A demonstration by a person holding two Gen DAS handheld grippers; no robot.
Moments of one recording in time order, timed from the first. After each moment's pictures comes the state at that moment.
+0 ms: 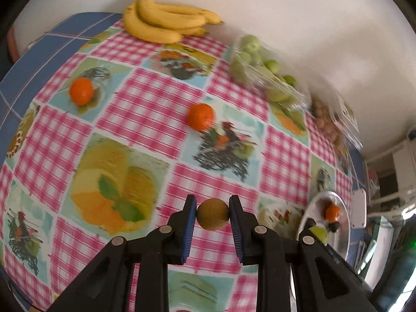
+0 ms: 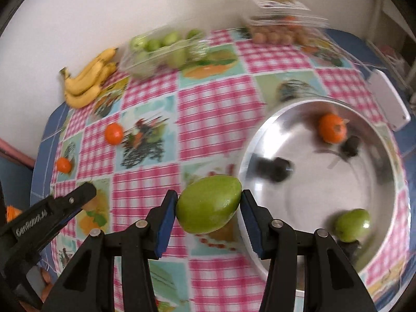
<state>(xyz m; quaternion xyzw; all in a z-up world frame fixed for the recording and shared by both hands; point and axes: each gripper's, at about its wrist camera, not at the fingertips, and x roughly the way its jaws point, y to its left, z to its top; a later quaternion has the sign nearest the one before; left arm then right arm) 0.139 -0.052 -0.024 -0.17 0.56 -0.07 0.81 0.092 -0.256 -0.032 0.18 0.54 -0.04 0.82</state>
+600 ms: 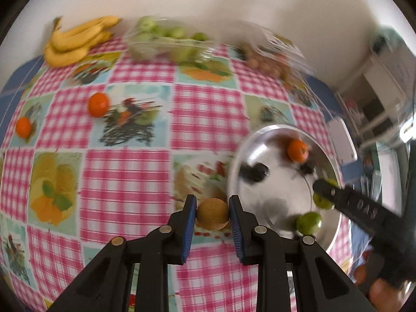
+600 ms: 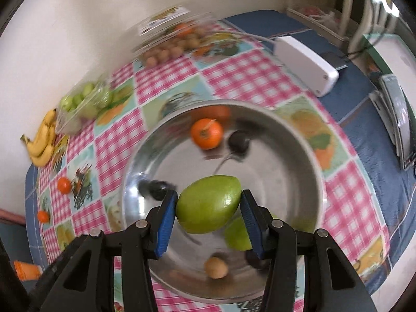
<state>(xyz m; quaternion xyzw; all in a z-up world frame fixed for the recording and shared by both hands) 0.092 -0.179 -0.017 -0.03 0.56 -0.19 0.81 0.045 -0.383 -0.034 0.27 0.52 -0.17 0.80</state>
